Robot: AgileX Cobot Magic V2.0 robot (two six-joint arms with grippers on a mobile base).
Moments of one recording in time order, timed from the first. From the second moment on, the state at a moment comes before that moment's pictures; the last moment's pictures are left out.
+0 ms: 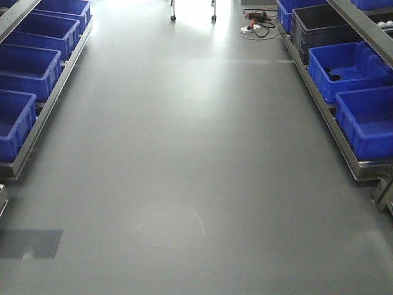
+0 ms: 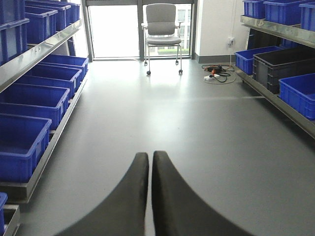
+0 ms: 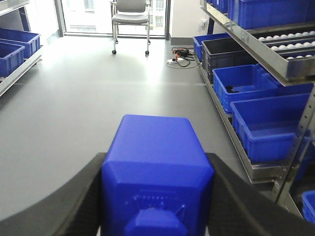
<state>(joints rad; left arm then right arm) -0.03 -0.02 0.03 0.03 0.19 -0.04 -0.09 0.22 -0.23 0.16 0.30 -0.21</state>
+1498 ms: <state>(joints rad) -0.03 -0.02 0.03 0.03 0.19 -0.04 -0.09 0.22 -0.23 0.16 0.30 -0.21</state>
